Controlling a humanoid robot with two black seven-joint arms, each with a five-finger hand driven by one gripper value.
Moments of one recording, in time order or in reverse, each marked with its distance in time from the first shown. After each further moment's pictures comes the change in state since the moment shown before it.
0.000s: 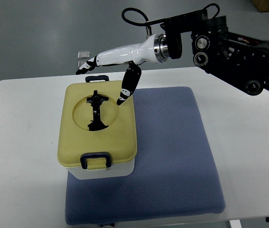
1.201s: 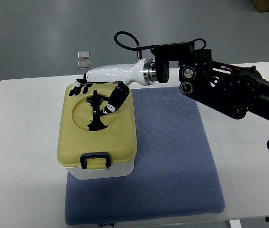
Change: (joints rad) left arm 0.000 0.000 0.000 -0.002 0.000 0.001 0.000; right arm -0.111 0.065 -0.013 0.020 -0.035 -0.159 0.001
